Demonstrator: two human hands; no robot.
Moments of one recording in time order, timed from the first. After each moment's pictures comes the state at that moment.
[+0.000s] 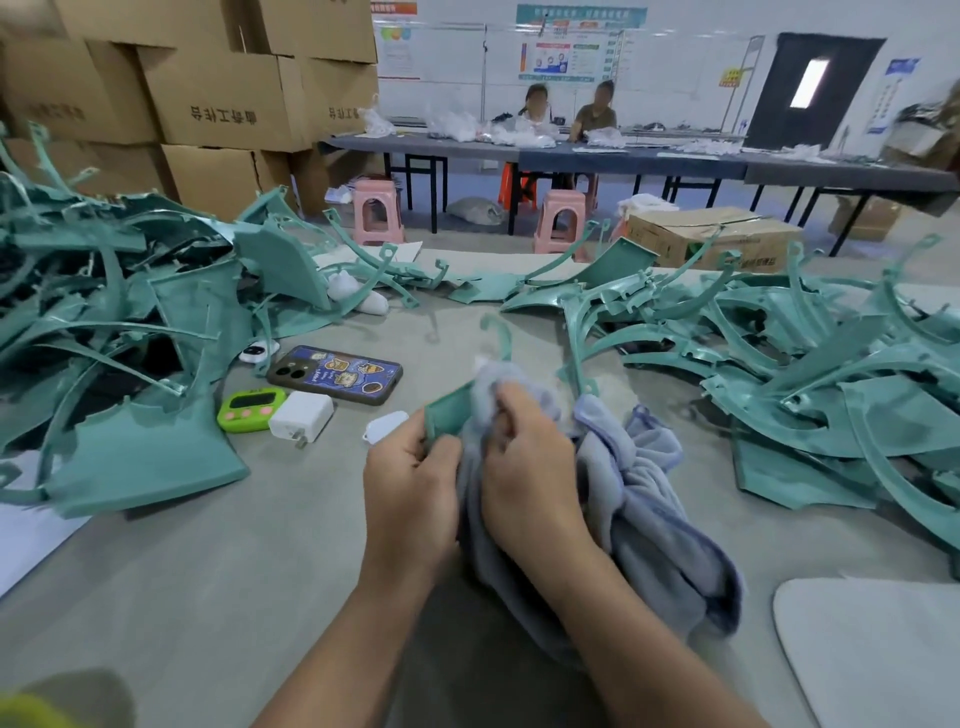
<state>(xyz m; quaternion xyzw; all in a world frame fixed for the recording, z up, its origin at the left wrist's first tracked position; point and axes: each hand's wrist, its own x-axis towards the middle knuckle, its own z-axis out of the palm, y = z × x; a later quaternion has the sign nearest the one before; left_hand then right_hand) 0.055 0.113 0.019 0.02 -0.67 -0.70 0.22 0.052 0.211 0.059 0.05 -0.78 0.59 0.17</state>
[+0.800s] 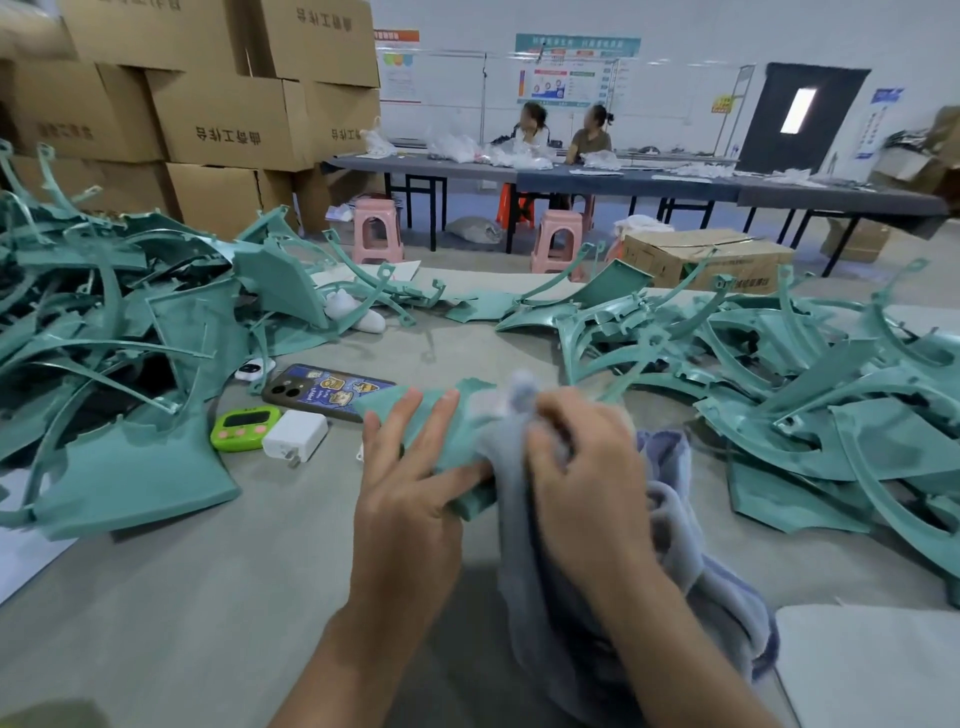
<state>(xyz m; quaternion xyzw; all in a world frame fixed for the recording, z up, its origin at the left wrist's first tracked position) 0.060 0.105 0.016 -0.17 -0.83 -0.29 0.45 0.048 0.259 0.055 0.10 -0.85 0.43 0.29</state>
